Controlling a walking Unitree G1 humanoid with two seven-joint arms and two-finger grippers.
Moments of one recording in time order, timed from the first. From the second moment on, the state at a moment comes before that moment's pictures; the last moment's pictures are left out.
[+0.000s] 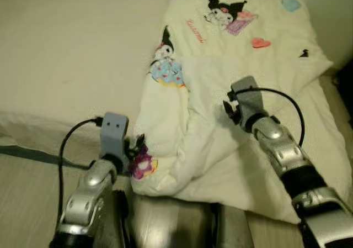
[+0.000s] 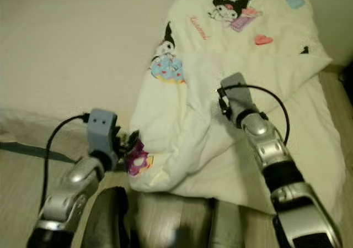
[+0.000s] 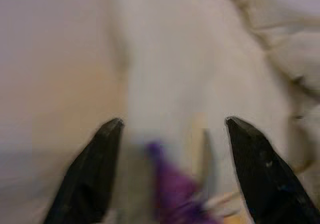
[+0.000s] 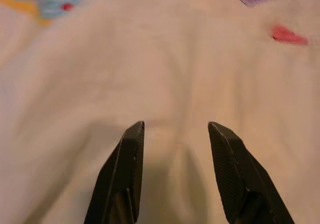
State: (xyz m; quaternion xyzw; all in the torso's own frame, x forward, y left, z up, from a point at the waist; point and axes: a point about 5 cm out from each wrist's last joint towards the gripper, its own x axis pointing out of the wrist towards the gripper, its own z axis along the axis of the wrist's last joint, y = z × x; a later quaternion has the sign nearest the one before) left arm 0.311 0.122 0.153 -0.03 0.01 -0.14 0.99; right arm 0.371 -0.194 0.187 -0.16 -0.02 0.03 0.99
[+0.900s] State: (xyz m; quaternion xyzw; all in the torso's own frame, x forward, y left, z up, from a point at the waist) left arm 0.349 0.060 0.138 -0.18 0.04 -0.21 0.96; right arm 0.308 -0.183 0.175 -0.09 -0.07 -0.01 0.99
